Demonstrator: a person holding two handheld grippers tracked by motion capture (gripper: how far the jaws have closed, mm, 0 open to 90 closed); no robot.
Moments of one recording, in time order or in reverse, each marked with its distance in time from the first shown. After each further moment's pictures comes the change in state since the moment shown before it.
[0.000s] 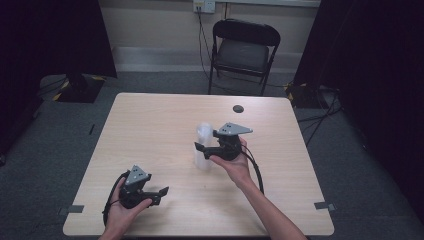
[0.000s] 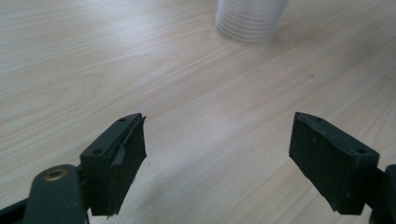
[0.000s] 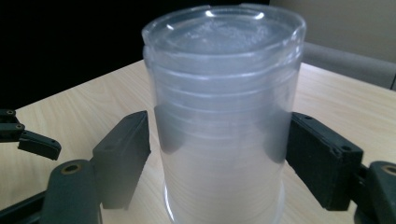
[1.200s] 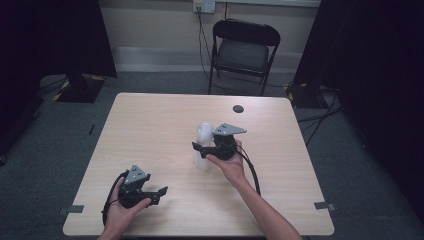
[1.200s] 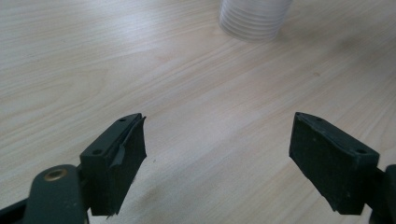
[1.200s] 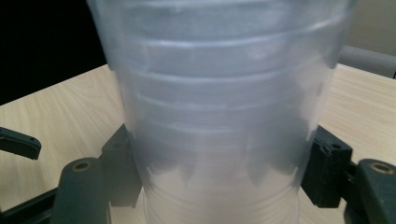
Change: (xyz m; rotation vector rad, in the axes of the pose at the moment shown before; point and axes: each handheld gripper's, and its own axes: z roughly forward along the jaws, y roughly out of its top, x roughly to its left) left arm 0.004 -0.001 0.001 0.005 0.002 -0.006; right arm -0.004 -0.010 0.021 0.017 -0.009 0.007
